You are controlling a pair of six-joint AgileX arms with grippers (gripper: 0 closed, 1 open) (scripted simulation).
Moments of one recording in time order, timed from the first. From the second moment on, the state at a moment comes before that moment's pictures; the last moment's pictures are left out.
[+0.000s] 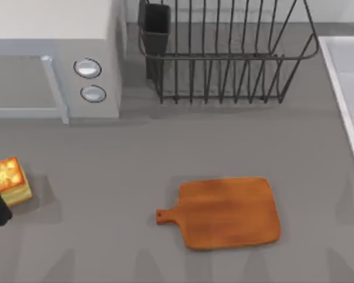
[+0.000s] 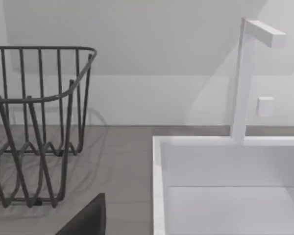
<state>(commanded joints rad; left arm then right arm) 0.00 0.00 0.00 0.00 0.00 0.00 0.00 0.00 0.00 0.00 0.00 0.00</state>
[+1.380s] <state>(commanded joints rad) 0.52 1.71 0.76 -0.80 0.90 1.68 0.00 0.00 0.00 0.00 0.00 0.00</state>
